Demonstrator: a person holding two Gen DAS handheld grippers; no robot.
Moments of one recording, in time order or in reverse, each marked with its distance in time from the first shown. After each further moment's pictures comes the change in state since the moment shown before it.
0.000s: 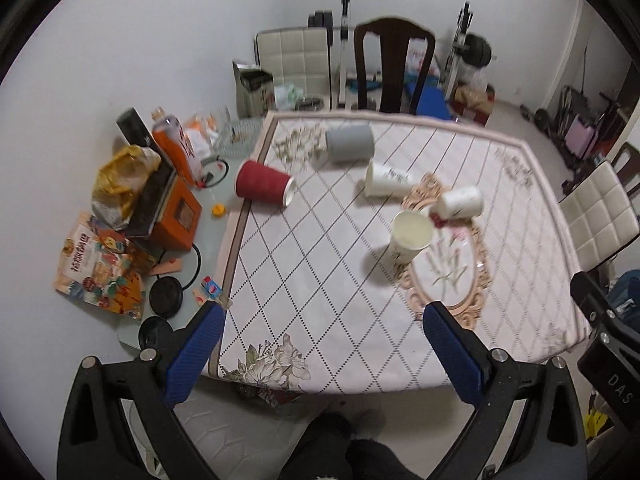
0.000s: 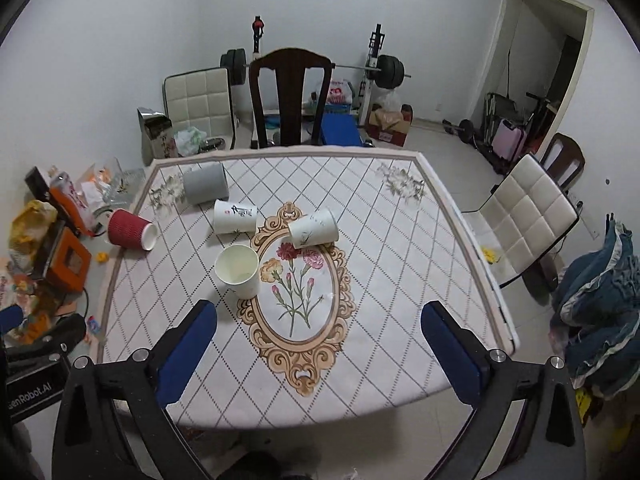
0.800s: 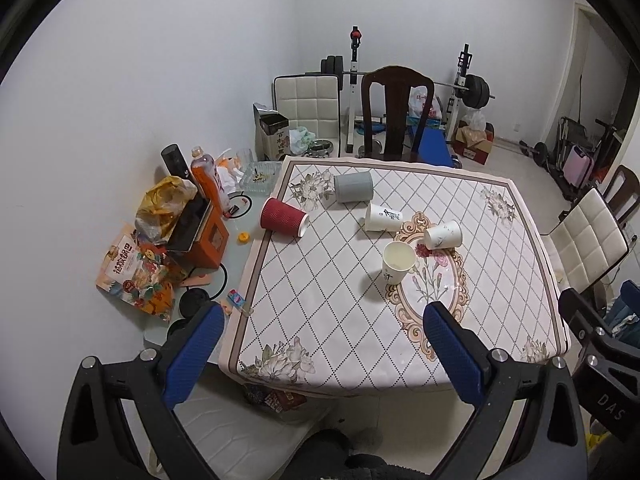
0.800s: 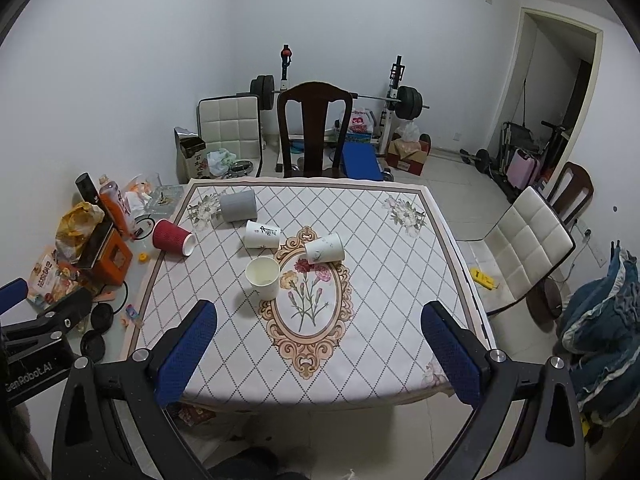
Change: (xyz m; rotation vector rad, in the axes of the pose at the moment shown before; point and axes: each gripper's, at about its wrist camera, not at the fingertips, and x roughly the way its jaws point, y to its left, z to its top) left arm -0.098 0.002 -0.025 -0.029 -0.140 0.033; right arm -0.113 -0.015 -0.006 -0.064 -0.076 0.074
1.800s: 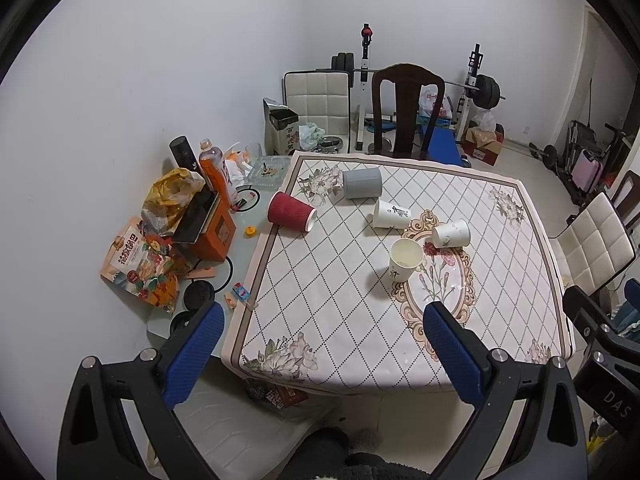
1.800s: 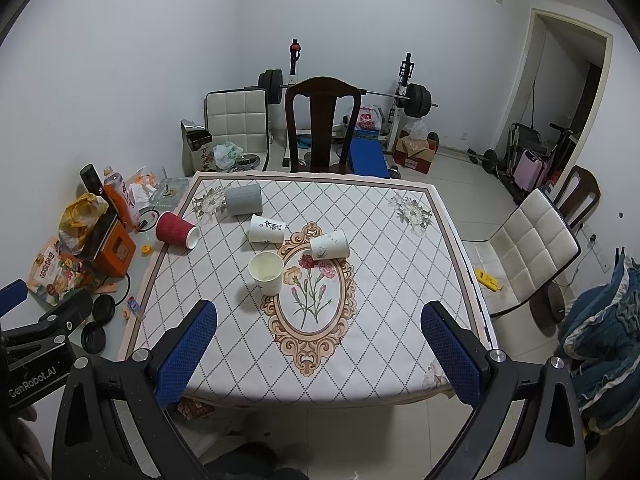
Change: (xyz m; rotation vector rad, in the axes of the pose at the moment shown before) left arm 0.000 0.002 -0.004 -0.019 0.004 0.027; right arm 0.008 0.000 0.000 -0.018 0.016 0.019
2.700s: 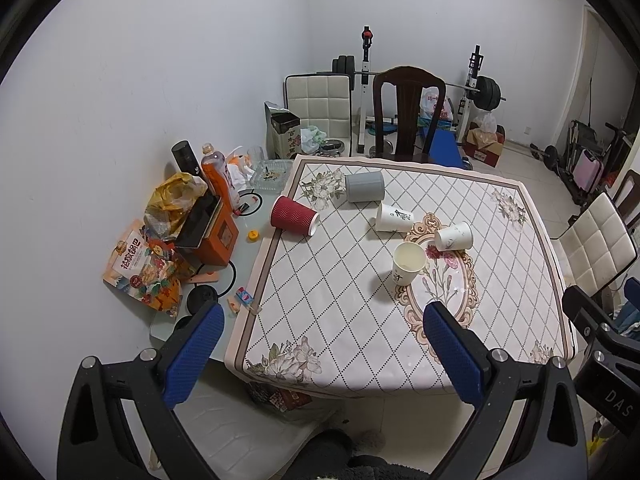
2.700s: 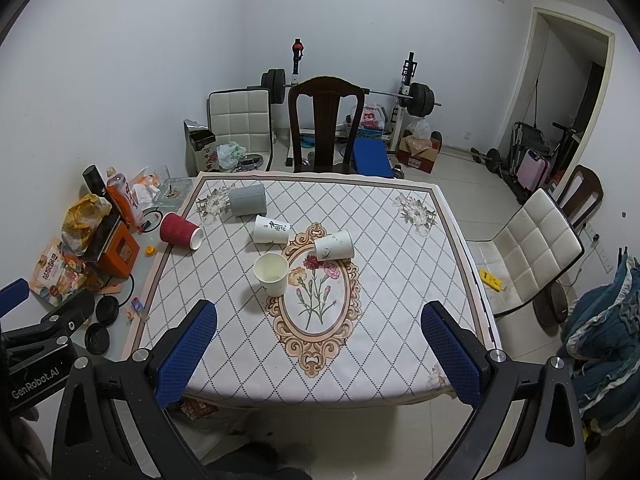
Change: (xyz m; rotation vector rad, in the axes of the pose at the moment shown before) left arm 0.004 -0.002 0.000 -0.007 -0.002 0.009; right arm 0.001 0.003 0.002 -0.004 0.004 0.008
